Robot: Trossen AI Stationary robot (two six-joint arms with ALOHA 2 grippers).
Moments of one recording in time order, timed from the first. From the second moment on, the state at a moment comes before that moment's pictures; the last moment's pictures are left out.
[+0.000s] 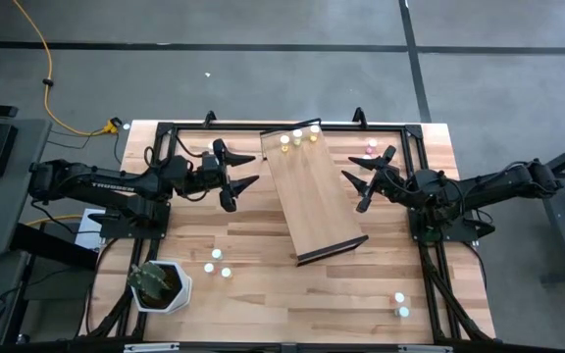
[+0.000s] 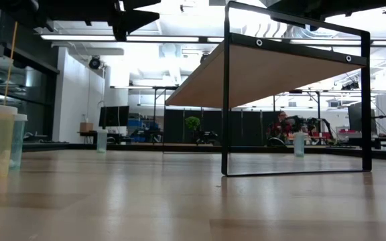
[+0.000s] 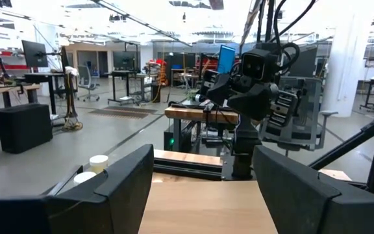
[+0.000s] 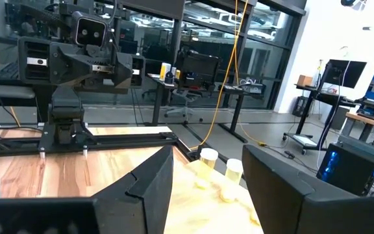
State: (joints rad) left arm 0.21 1.04 0.49 0.69 -0.13 0.00; right arm 0.12 0.79 0.47 0.43 0.59 -0.24
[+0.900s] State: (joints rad) left arm 0.21 1.21 0.60 0.58 0.01 -0.02; right arm 0.12 0.79 0.46 0.43 0.59 -0.22
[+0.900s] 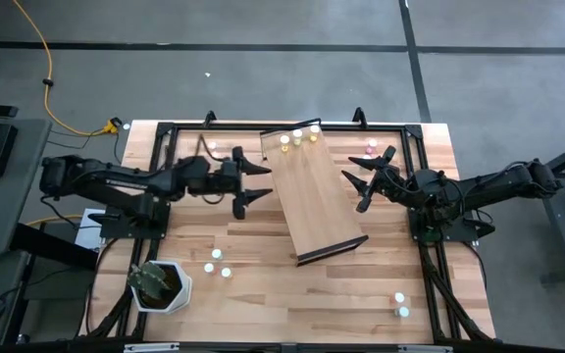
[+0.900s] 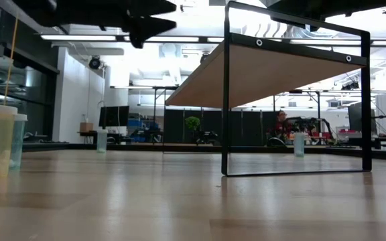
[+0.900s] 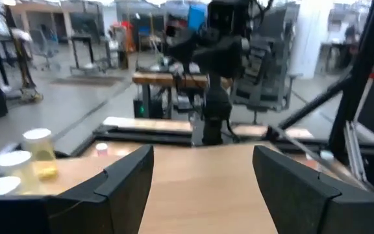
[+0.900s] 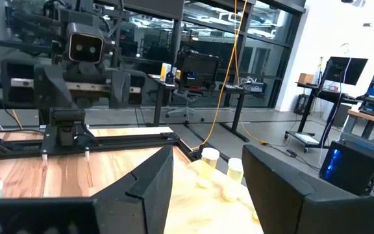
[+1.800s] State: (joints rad) left arm -0.28 1.46 1.24 -0.94 0.02 -0.16; right arm 0.12 0.79 0.46 0.42 0.59 -0.22
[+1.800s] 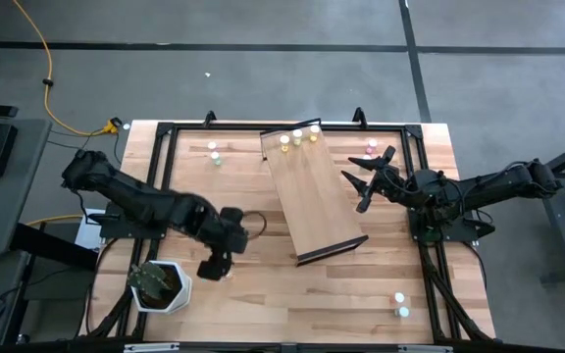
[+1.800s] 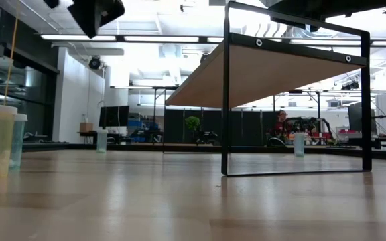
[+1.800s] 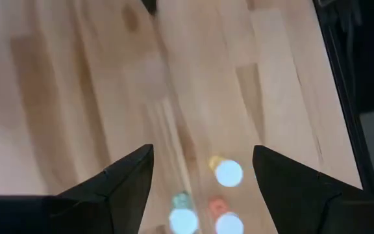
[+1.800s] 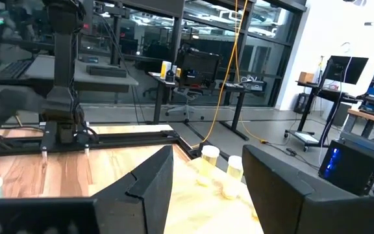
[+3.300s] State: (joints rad) left arm -0.49 1.65 1.06 -0.80 -0.10 -0.35; right arm 0.12 0.79 0.46 0.40 0.59 -0.23
